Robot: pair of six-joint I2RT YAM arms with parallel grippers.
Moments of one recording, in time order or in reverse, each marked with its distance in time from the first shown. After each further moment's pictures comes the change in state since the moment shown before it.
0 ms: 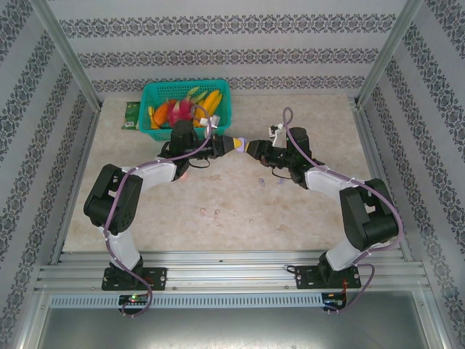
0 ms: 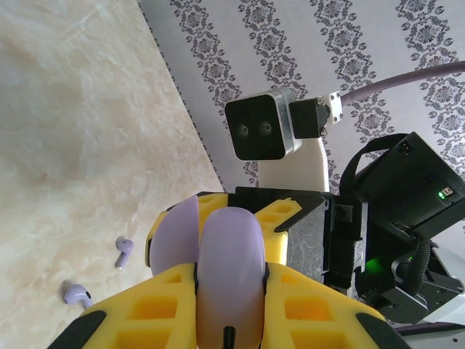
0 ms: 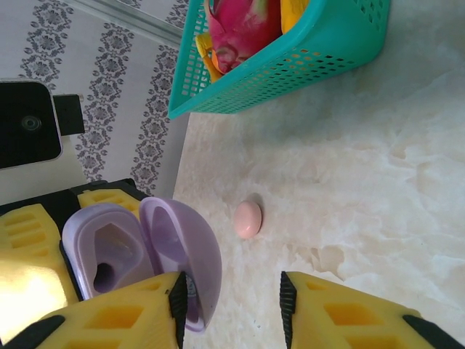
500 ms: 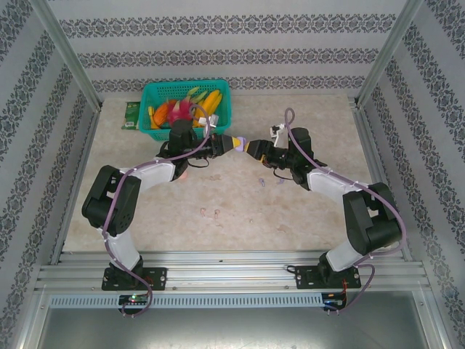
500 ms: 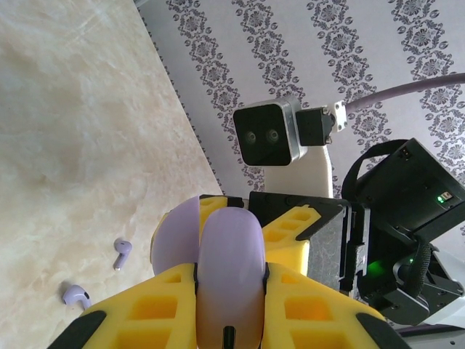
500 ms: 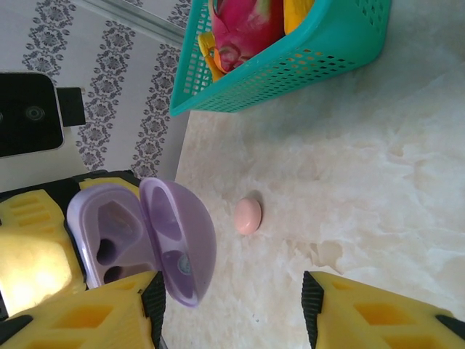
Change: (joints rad) left arm 0.006 -0.013 -0.004 -0.007 -0.001 0.001; right arm -0.007 -0.037 -0.011 -0.030 0.002 -0.022
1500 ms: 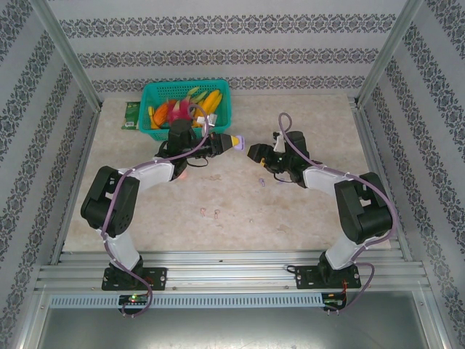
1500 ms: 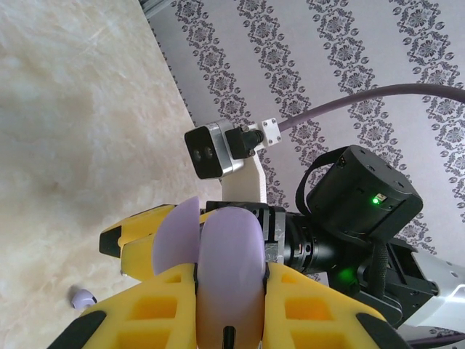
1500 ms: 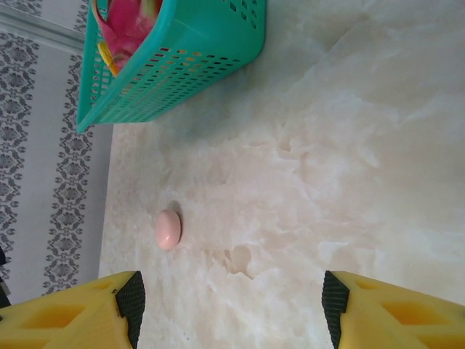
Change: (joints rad) left arm 0.008 -0.016 0.000 -0.020 -0.028 0.005; right arm -0.010 0.101 0.011 -0.080 0.128 -0.042
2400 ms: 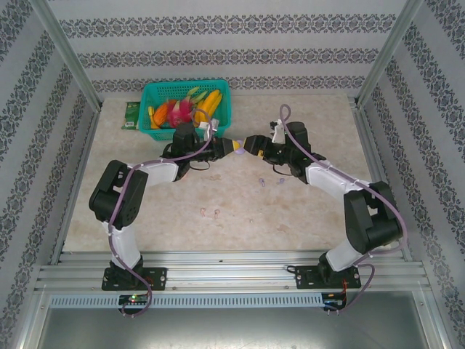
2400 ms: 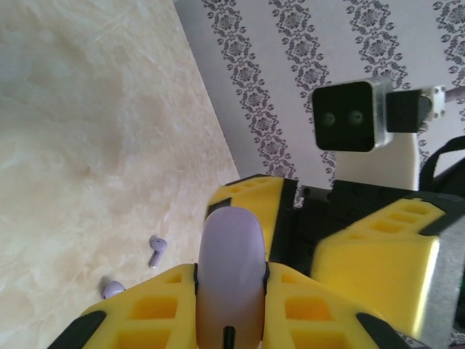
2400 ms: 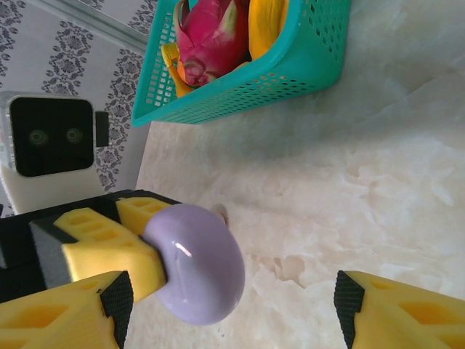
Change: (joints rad) left arm 0.000 0.089 0.000 0.034 -0.003 0.000; right arm 0.024 -0.087 0.092 -0.104 -0.016 -0.068
